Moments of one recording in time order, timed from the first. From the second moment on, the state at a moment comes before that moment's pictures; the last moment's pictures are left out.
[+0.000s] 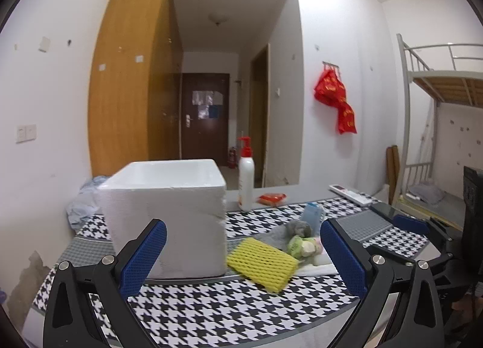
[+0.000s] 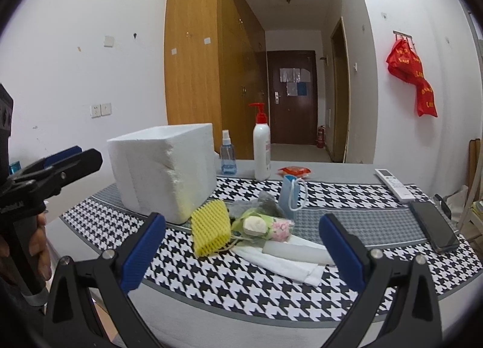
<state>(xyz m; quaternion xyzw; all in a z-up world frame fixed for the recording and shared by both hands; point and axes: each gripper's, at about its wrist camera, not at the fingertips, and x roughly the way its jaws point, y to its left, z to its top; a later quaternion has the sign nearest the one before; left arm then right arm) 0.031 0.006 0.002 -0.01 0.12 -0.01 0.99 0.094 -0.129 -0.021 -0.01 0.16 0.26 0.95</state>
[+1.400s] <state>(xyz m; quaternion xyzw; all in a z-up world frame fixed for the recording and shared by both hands) 0.124 -0.019 -0.044 0.00 0.26 -0.04 0.96 0.164 -0.152 -0.037 -0.02 0.24 0.22 0.95</state>
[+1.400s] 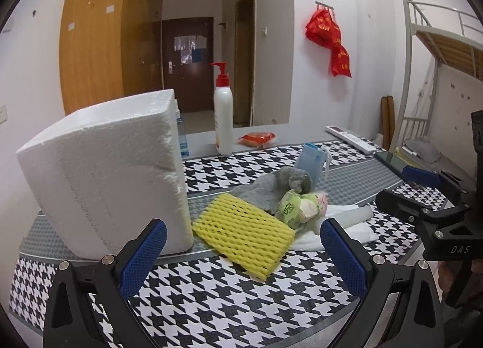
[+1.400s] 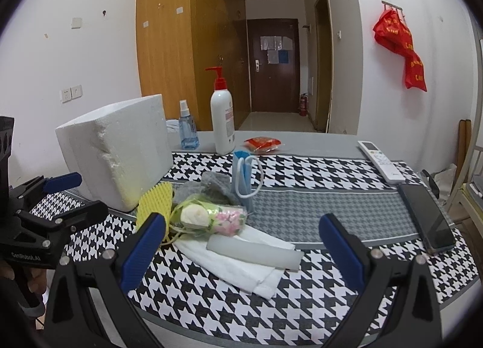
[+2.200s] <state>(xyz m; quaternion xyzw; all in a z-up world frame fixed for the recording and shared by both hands) 0.161 -0.030 -0.073 0.01 0.34 -0.06 0.94 0.199 -0.156 -0.062 -0.03 0.29 0.20 0.93</state>
